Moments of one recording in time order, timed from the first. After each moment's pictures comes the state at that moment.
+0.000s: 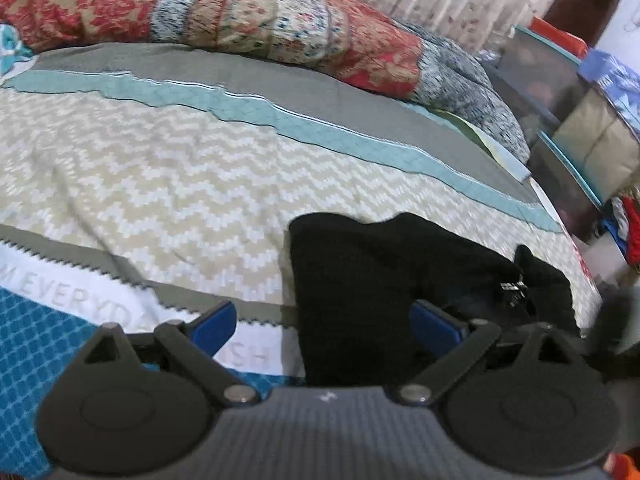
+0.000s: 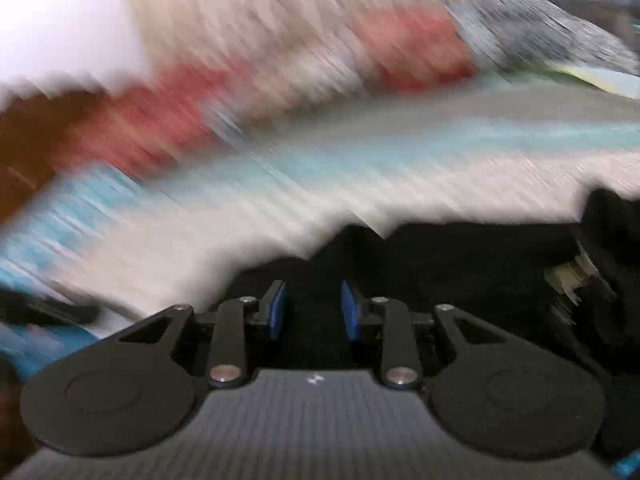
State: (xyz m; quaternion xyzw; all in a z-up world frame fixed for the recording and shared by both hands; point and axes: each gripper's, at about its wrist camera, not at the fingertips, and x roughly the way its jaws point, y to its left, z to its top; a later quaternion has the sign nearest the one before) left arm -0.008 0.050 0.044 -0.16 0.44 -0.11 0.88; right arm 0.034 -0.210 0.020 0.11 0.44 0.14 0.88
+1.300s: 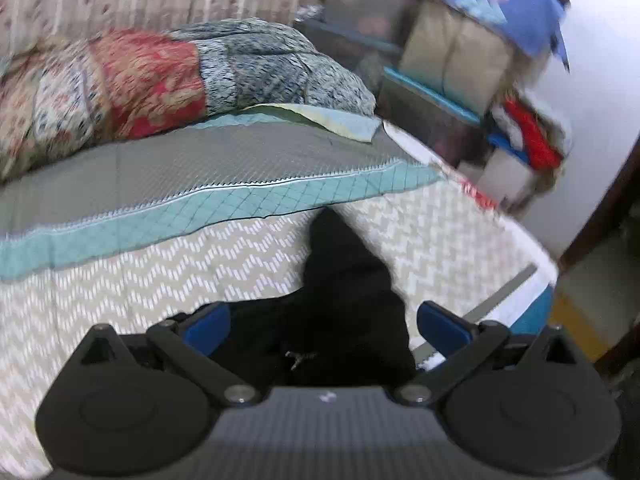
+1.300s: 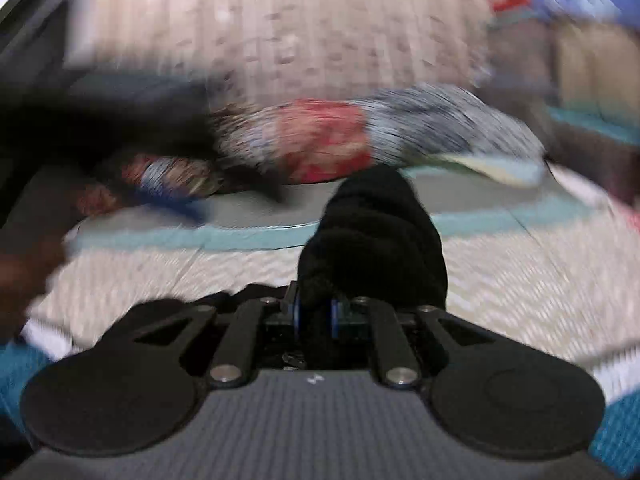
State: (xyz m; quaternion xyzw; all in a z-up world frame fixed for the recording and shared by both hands) left arm 0.060 -0.157 0.119 0.01 0.41 -0.30 0.86; right arm -0.005 -0.268 0.121 -0.01 0.27 0.11 0.96
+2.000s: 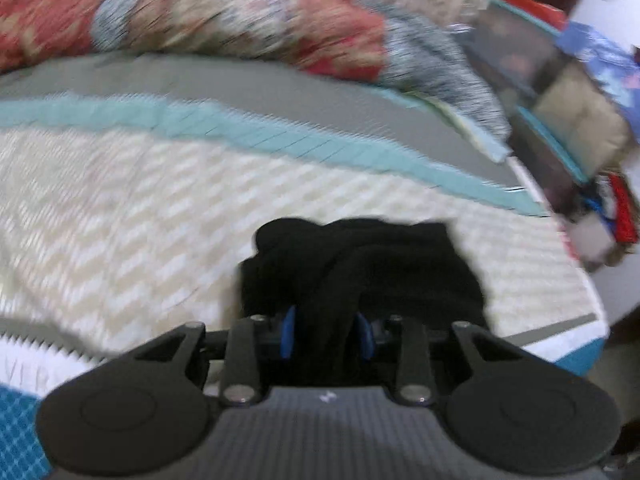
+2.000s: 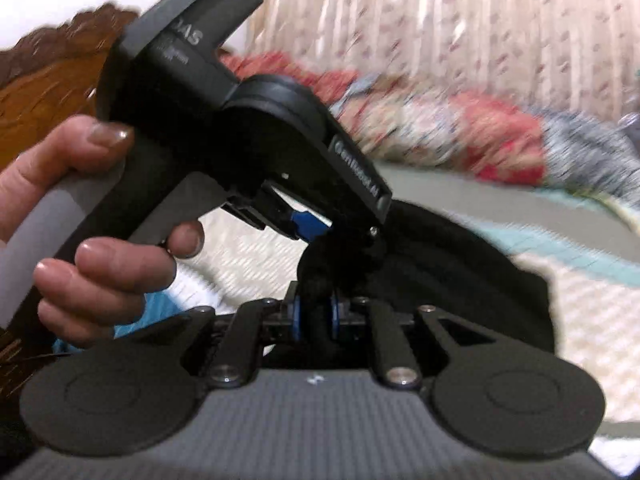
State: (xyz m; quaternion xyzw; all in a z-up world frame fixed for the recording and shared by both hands) left arm 0.047 0.035 0.045 -0.13 0.46 -0.14 0.87; right arm 0.006 -0.137 0.085 -0.08 0.33 0.29 0.89
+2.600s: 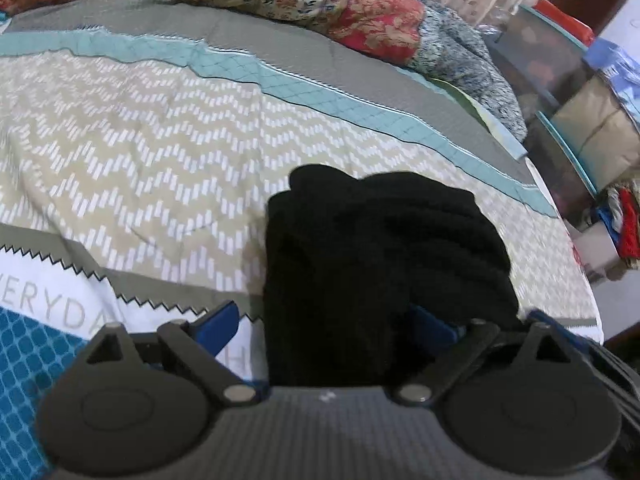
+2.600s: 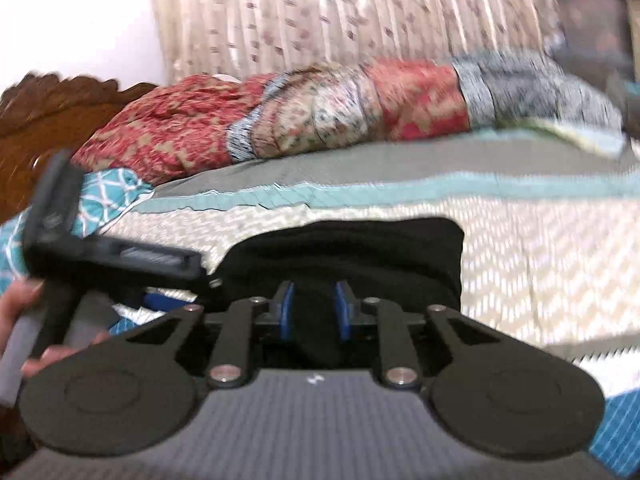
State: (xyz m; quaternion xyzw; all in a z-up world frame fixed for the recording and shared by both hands) left arm 0.018 0.050 0.017 -0.18 0.48 -0.13 0.85; right arm 0.009 -0.235 0.106 0.06 0.35 0.20 0.91
